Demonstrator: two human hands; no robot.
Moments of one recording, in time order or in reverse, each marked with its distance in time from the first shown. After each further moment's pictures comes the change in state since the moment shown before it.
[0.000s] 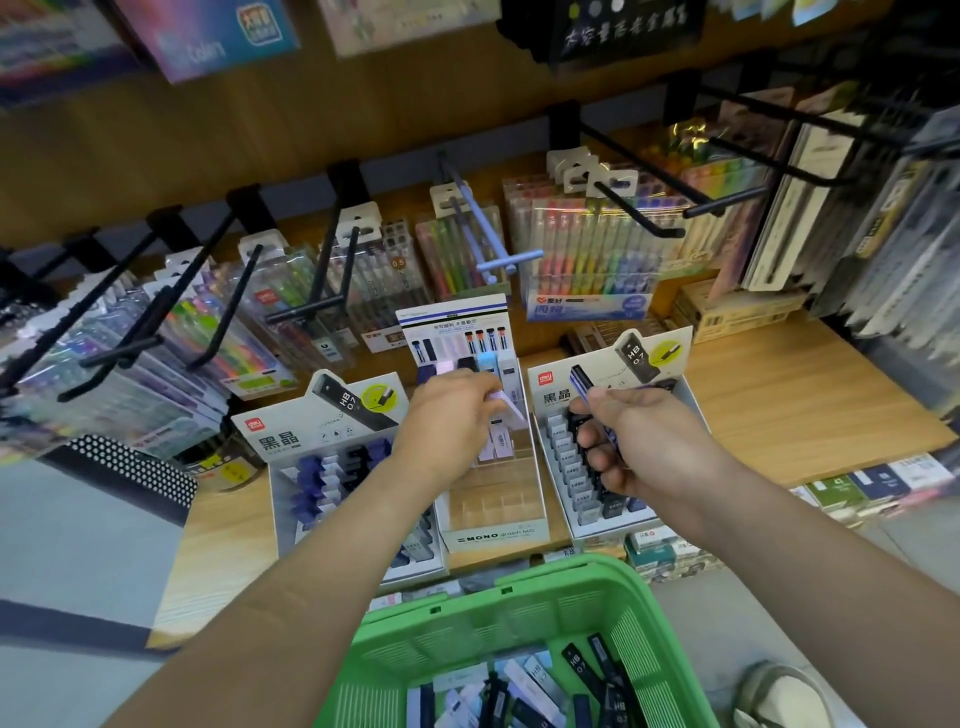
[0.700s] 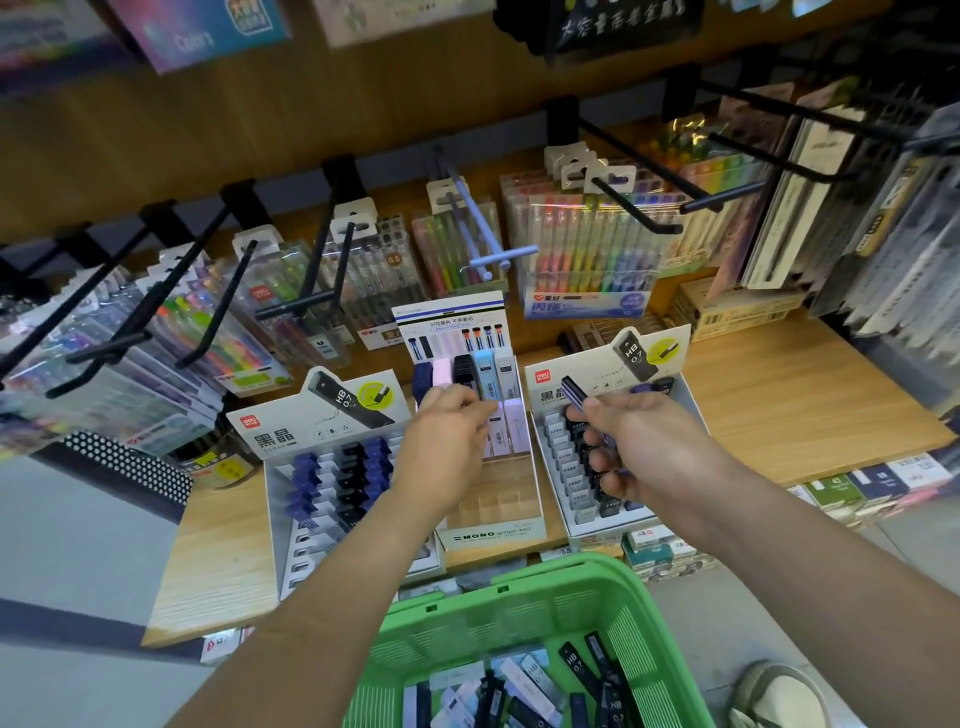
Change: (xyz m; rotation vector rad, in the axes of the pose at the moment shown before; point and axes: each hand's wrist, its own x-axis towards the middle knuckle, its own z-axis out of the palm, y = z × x) left_hand -0.021 -0.014 0.033 -0.010 0.094 0.053; right_hand 0.002 0.004 -0.003 -0.064 0.013 0.014
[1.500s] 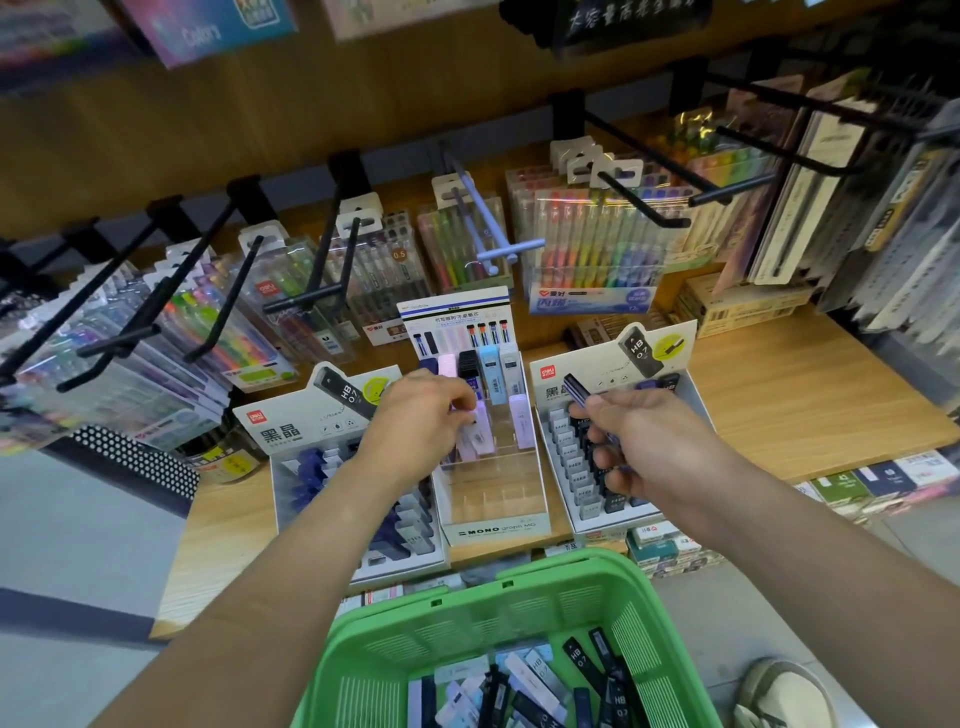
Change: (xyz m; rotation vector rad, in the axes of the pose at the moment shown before) left_hand 0.012 -0.017 -0.034 0.023 -0.040 -0.025; right_hand 0.002 0.005 0.000 -0.032 -0.011 -0.016
